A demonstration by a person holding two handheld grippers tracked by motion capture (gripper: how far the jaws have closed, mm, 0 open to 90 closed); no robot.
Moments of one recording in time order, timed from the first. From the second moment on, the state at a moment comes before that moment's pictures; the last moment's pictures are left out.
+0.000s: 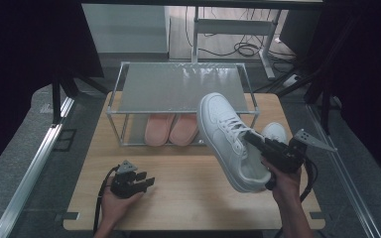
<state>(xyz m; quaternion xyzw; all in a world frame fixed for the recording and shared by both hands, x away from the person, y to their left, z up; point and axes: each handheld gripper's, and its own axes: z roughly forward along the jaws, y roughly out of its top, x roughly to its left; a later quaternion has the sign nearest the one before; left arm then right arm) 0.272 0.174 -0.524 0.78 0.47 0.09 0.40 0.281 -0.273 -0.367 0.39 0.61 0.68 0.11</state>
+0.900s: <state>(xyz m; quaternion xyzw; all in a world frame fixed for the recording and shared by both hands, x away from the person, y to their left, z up) 0.270 0.176 -0.524 0.78 0.46 0.09 0.41 0.346 -0.247 -0.336 0.42 0.59 0.68 0.12</state>
